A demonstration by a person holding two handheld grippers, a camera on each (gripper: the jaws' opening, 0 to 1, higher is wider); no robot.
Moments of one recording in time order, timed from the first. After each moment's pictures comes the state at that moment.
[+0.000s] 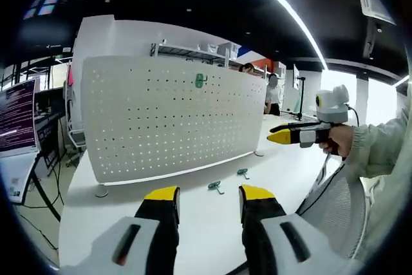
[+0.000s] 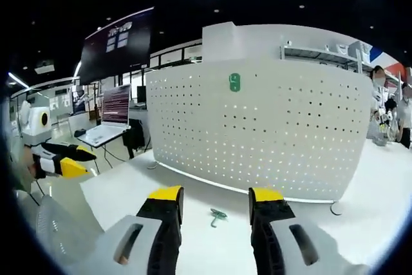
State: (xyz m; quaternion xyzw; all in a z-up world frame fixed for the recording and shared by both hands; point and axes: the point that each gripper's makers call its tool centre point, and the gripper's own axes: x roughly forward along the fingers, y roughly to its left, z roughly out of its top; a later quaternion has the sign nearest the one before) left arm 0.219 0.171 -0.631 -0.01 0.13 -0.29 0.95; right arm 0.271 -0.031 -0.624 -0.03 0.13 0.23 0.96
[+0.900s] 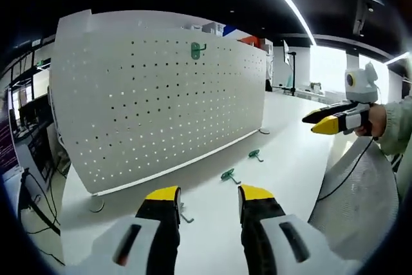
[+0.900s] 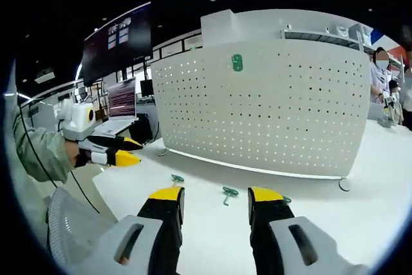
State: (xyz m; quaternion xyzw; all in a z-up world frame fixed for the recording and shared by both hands) left arm 0.290 0.168 -0.681 0.06 0.18 -0.32 0.93; right arm 0.247 -0.029 -0.650 -0.01 0.17 0.24 0.95
